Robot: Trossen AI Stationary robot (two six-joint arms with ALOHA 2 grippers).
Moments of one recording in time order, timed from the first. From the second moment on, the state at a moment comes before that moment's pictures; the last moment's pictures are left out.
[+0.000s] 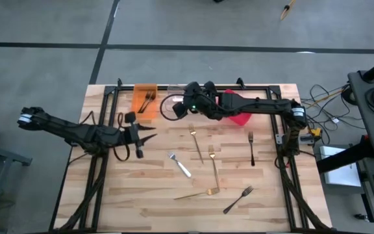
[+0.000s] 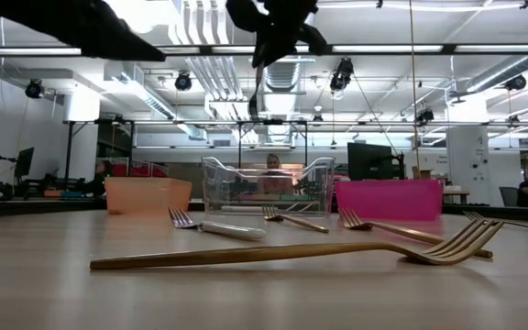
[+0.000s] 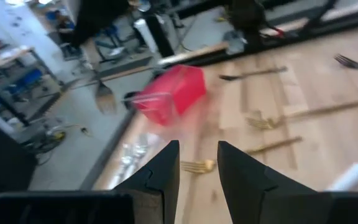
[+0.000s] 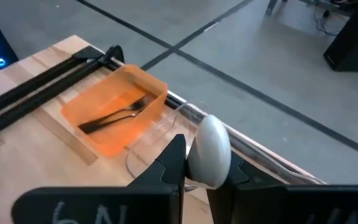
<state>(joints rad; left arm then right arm) -0.25 0.76 0.47 0.02 -0.57 0.21 -0.11 1.87 1.83 -0.64 0.66 0.46</state>
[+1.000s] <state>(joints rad) -0.25 0.71 0.48 0.00 -0.62 0.20 -0.23 2.11 1.82 -0.79 0.76 0.52</state>
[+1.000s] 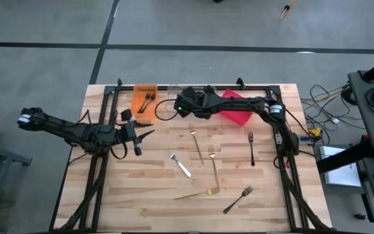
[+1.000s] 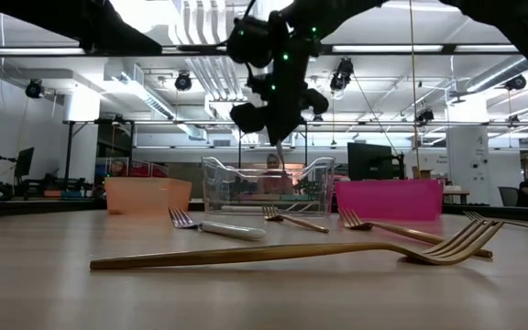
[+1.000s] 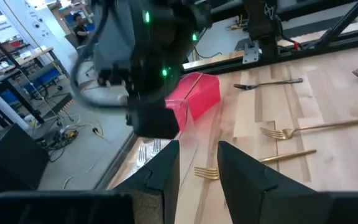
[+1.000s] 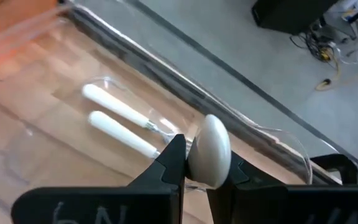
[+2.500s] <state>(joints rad) -0.24 0.72 0.48 -0.02 -0.63 0.18 -0.27 2.11 1.81 -0.91 0.76 0.58</state>
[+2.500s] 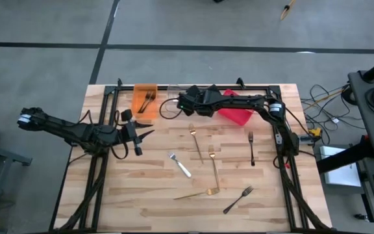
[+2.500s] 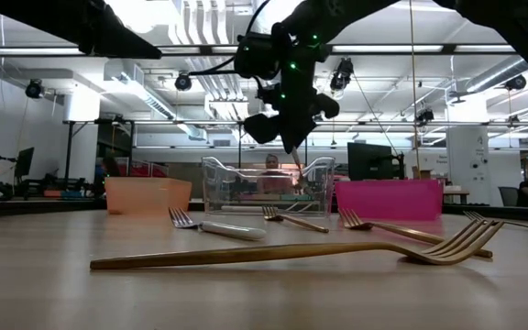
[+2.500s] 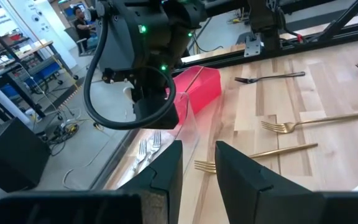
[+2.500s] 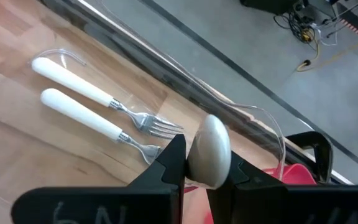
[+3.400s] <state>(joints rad) -0.24 0.72 0.48 -0.02 -0.63 0.18 -0.27 2.11 1.76 -0.86 0.77 0.60</state>
